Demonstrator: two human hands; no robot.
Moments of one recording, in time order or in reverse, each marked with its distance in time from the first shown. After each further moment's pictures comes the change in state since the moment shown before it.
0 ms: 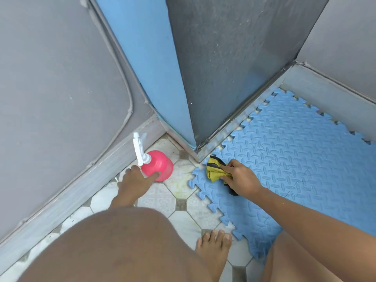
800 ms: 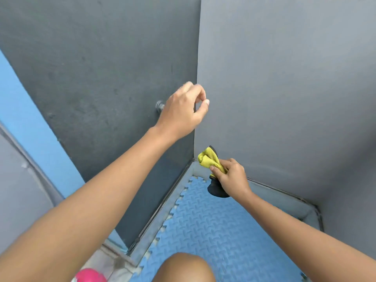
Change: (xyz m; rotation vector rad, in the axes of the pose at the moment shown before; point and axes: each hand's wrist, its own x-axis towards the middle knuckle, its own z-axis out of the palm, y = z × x) left_hand -0.186 0.463 -0.156 -0.242 0.569 1.600; right_hand -0.073 0.019 -0.336 0.301 0.837 0.262
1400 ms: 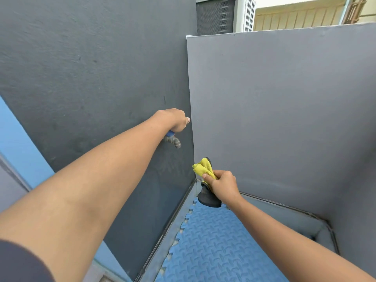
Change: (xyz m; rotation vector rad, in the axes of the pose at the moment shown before) left_hand 0.096 -0.036 -0.006 0.669 -0.825 -0.362; right_hand 0.035 -0.041 0.019 0.264 -0.023 0.241
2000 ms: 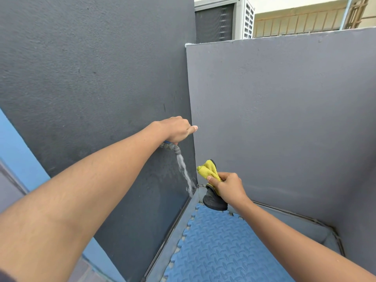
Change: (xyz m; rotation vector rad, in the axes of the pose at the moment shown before) left_hand 0.008 0.003 0.011 -0.012 0.078 0.358; right_hand -0.007 -0.005 -0.037 0.033 -0.038 -0.001
